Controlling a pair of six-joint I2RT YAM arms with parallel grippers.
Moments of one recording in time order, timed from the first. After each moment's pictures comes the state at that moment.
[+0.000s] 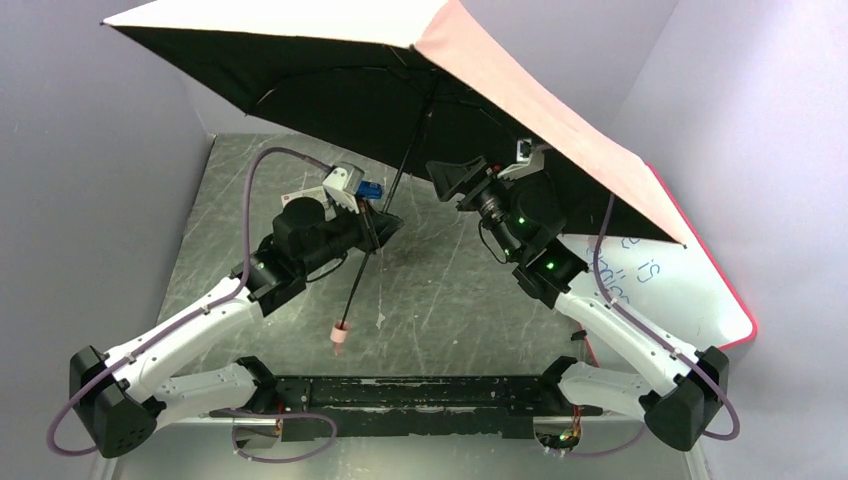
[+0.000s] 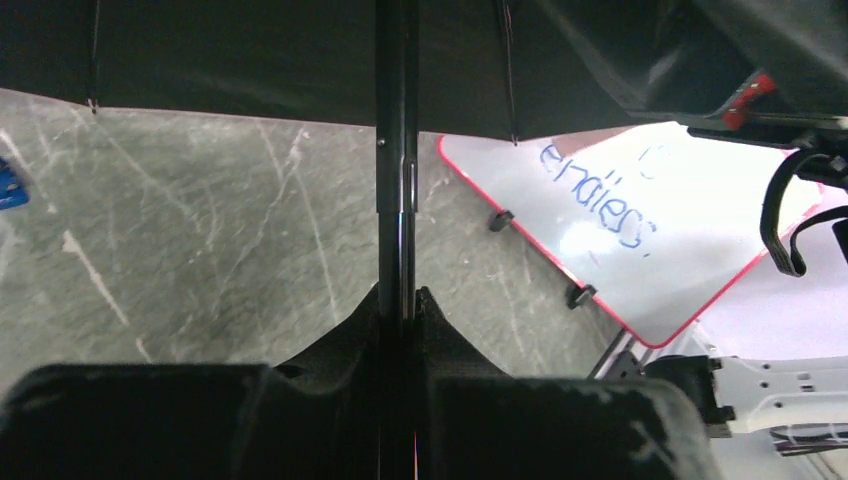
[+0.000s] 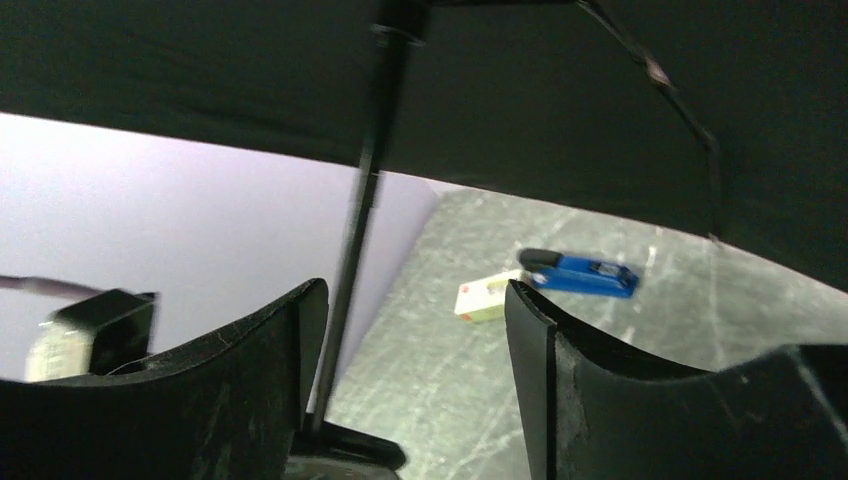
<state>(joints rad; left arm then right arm) -0.77 1.06 0.92 0.02 0.05 -0.47 0.72 1.07 0.99 0.26 0.21 0.65</state>
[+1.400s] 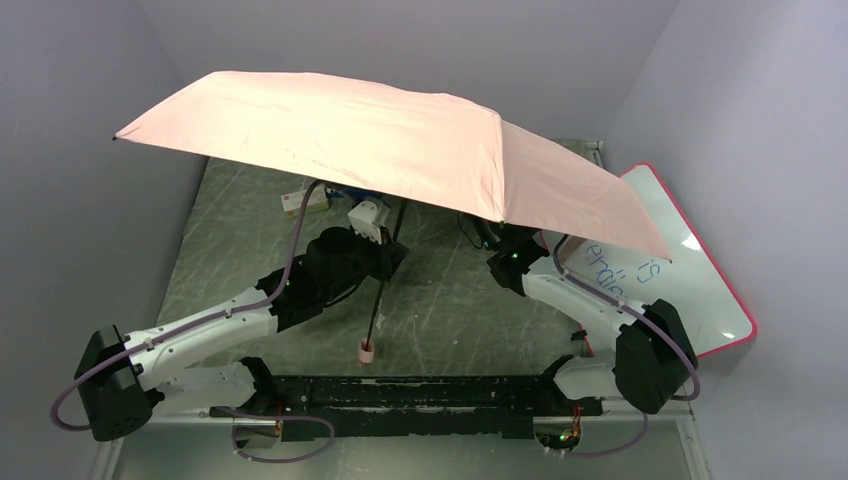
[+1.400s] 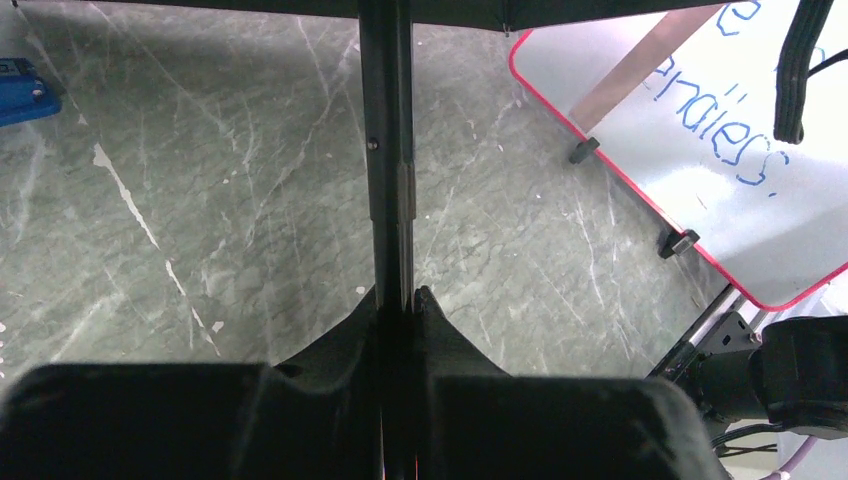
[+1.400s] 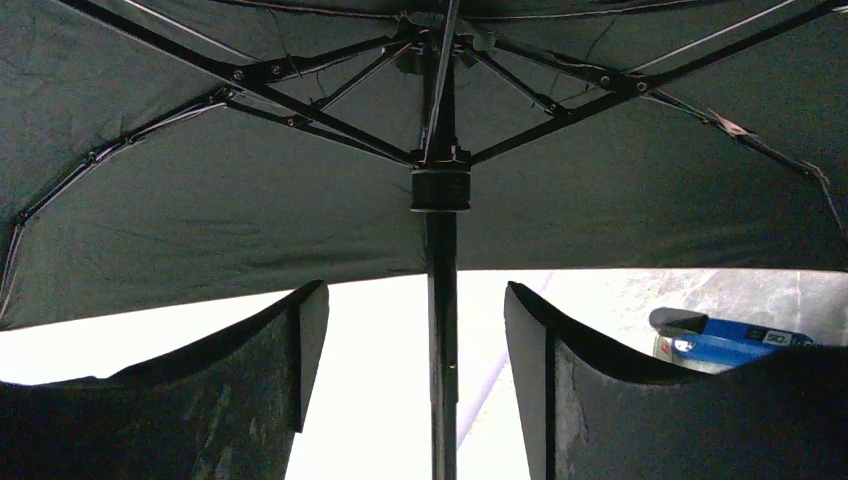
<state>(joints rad) -0.95 1.09 0.78 0.04 -0.20 -0.41 0.66 1.30 0.85 0.81 0.13 0.90</state>
